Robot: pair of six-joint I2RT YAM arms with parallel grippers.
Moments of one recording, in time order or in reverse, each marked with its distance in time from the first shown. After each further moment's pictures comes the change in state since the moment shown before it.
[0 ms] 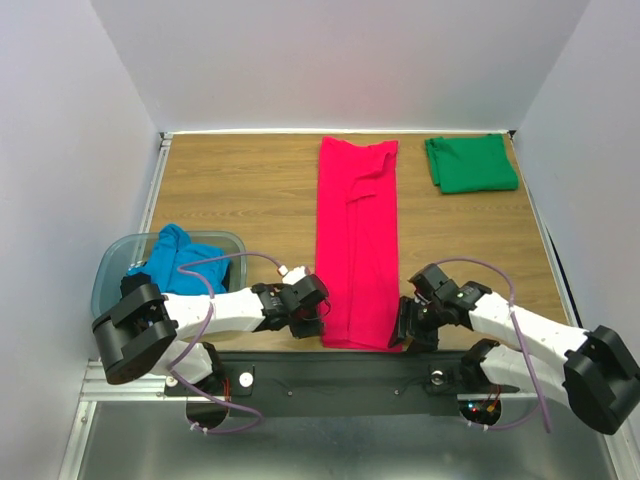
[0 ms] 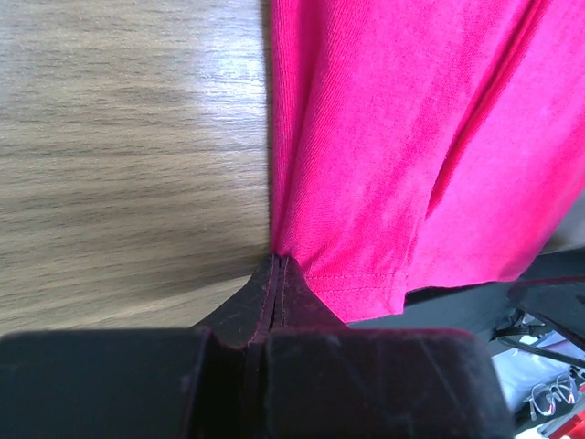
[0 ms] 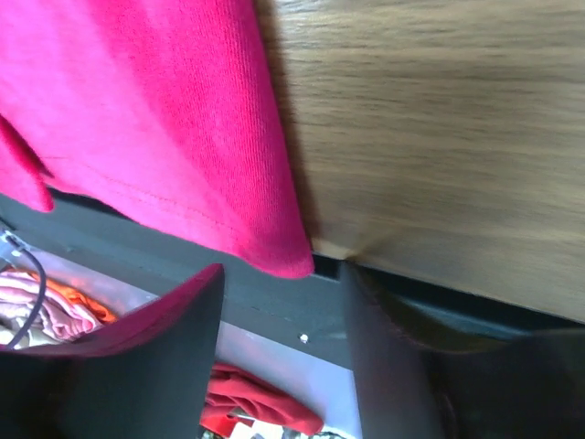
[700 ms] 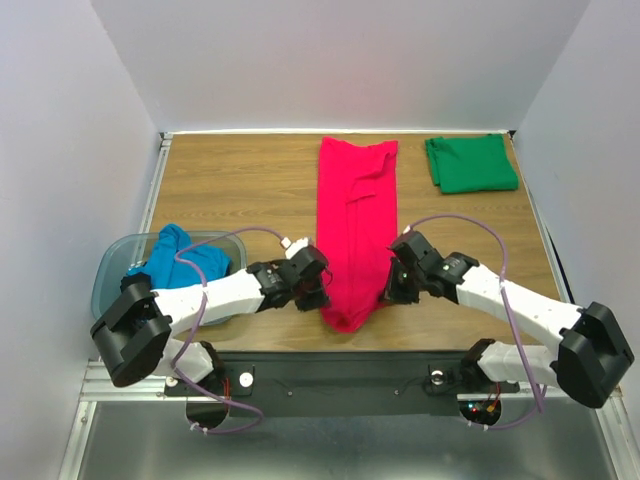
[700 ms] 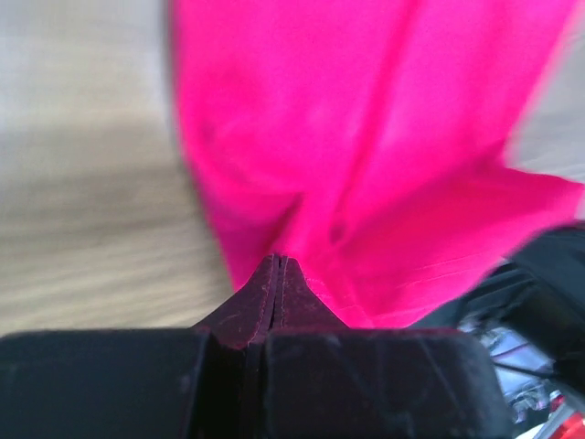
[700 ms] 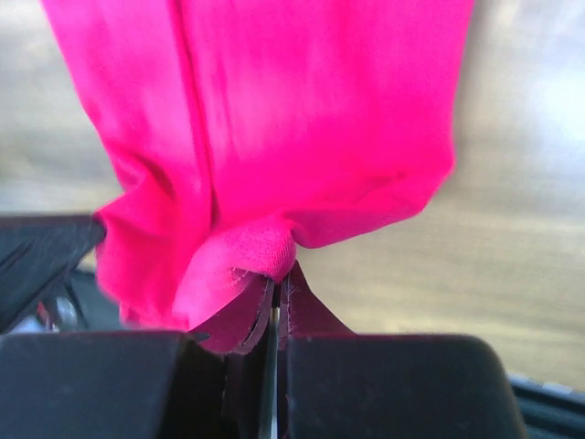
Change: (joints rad) left arm 0.108 0.001 0.132 -0.034 0.002 0.120; right arm 0.070 0.160 0.292 0.070 0.321 -0.011
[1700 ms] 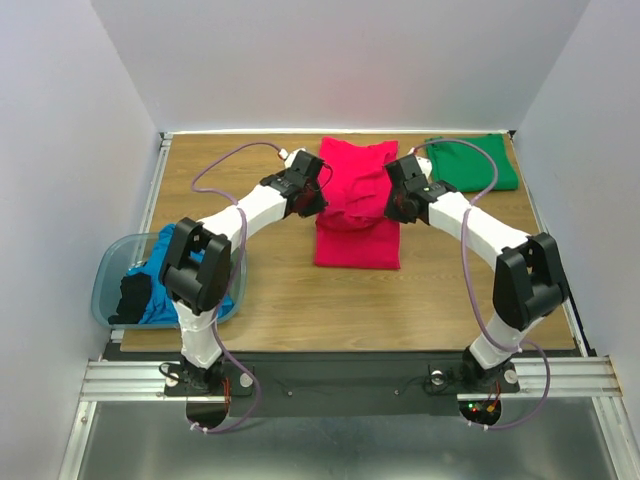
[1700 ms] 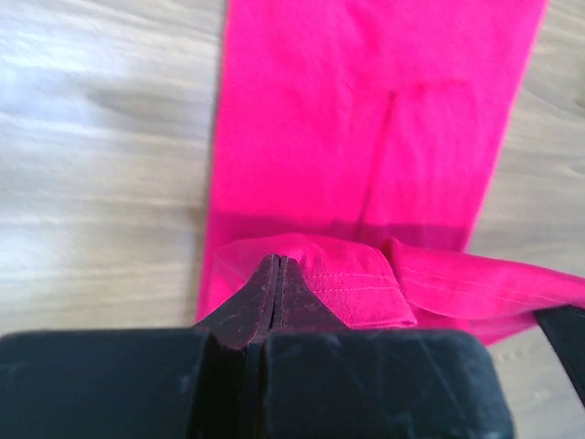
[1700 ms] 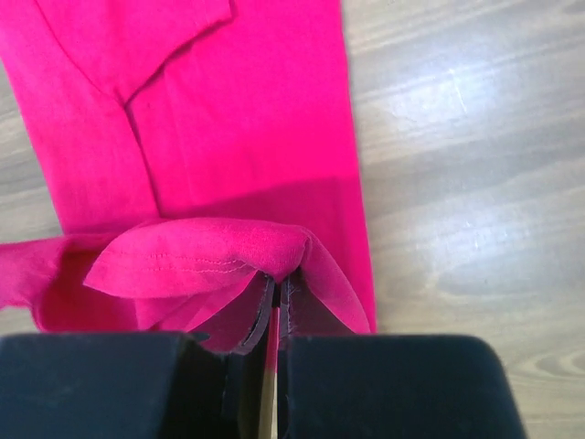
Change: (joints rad) left arm 0.402 0.518 0.719 -0.056 -0.048 0.363; right arm -0.256 0.501 0.583 0.040 0.345 -0.227
